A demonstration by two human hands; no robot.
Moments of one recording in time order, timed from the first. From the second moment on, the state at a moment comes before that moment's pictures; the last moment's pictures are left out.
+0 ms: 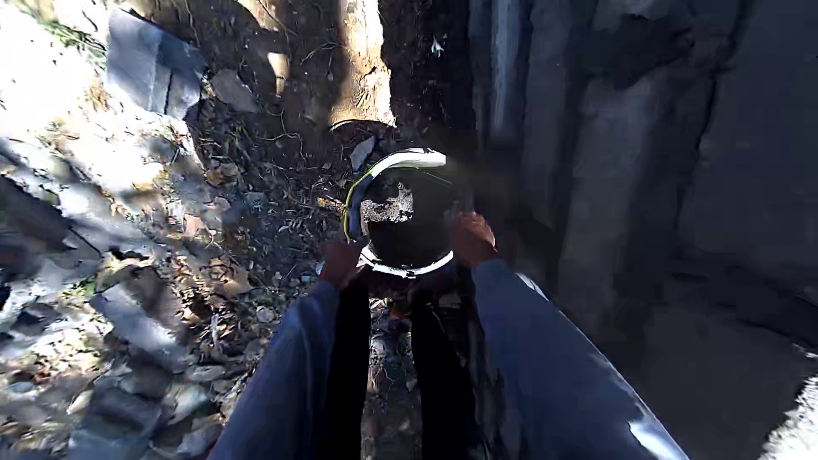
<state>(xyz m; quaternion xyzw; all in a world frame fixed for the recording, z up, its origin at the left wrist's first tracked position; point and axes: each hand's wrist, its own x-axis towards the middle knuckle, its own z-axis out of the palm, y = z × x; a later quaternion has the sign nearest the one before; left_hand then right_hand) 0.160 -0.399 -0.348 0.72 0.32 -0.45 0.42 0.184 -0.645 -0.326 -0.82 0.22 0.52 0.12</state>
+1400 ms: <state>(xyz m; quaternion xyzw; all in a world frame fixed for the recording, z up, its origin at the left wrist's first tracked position) 0.097 -0.413 -0.371 0.73 0.06 -0.46 0.50 0.052 -0.616 -0.438 -0.72 0.28 0.53 0.34</state>
